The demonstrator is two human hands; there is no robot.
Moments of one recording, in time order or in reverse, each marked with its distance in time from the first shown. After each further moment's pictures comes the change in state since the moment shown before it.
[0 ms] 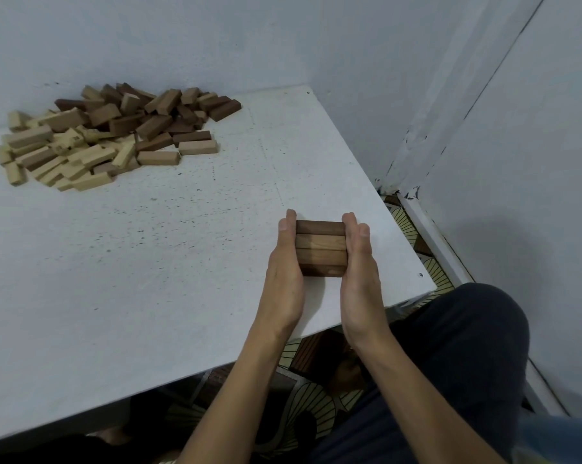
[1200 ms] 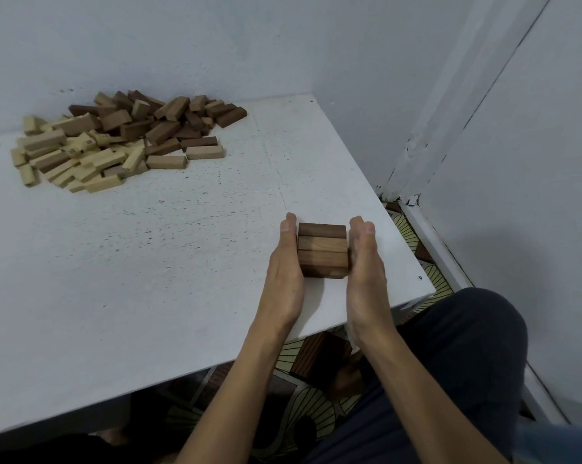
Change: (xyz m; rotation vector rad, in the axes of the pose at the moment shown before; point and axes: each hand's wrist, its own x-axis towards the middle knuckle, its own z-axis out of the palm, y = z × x) left_hand 0.001 -0.004 -0.005 0.014 0.001 0.052; right_hand 0.004 -0.001 -0.004 0.023 0.034 0.003
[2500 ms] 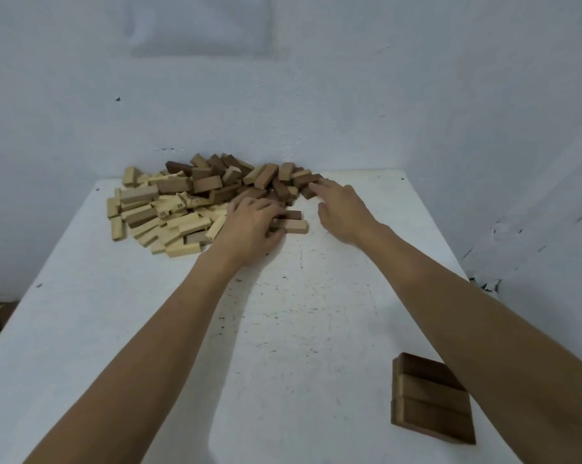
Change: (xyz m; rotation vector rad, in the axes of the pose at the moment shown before) left_hand 0.220 0.046 -0.208 1.365 0.104 0.386; right_hand 0.274 -0.056 0.178 -1.225 -0.427 -0.632
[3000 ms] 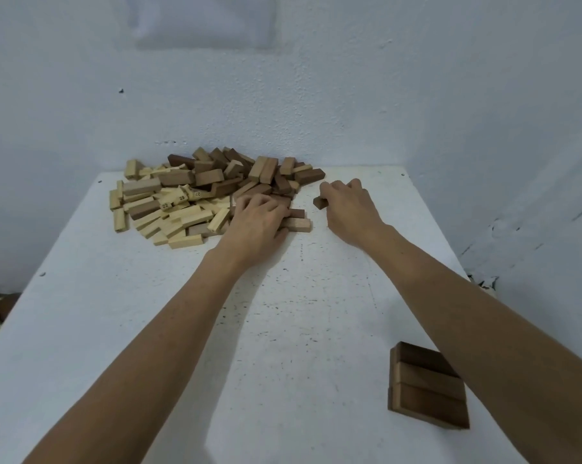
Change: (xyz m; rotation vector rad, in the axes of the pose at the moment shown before) left_hand -0.008 0.011 0.005 0.112 0.070 0.116; right_hand -0.018 0.000 -0.003 -0.212 0.077 -0.013
